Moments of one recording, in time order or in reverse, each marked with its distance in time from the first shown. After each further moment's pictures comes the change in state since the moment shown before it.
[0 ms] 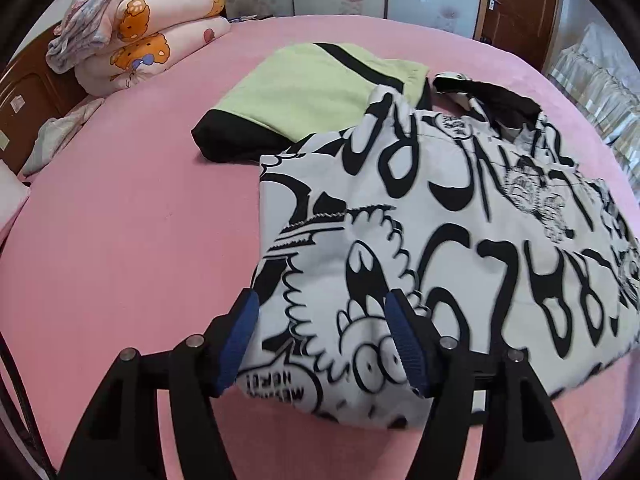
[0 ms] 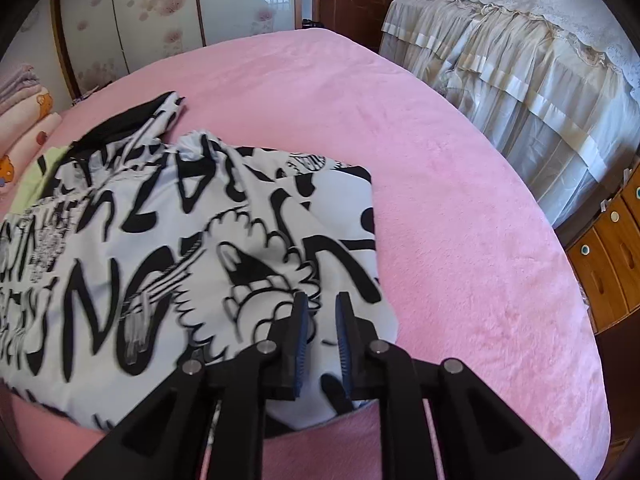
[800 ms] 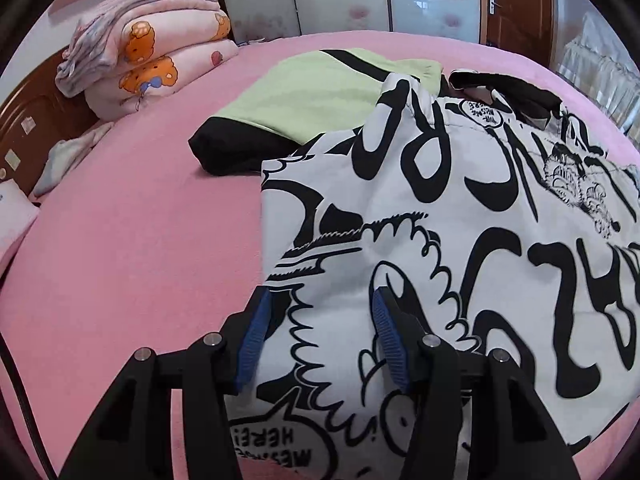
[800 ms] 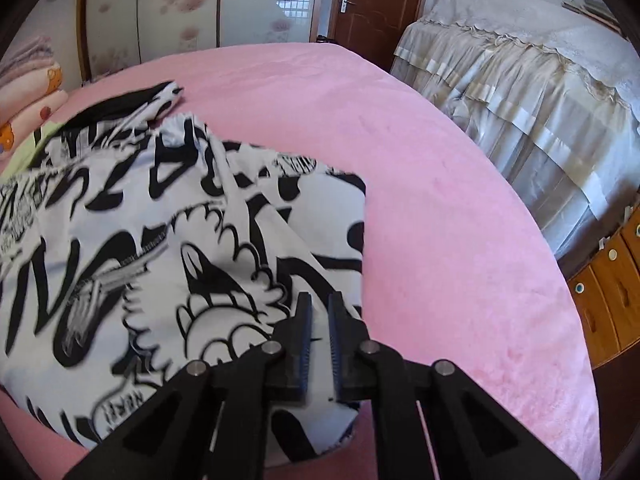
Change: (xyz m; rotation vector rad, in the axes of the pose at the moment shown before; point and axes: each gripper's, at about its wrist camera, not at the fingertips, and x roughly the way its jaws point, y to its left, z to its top) left arm 0.049 -0.003 -0.007 0.053 -0.110 0.106; right arm 0.046 -0.012 -0.009 -0.139 -0.079 -0.092
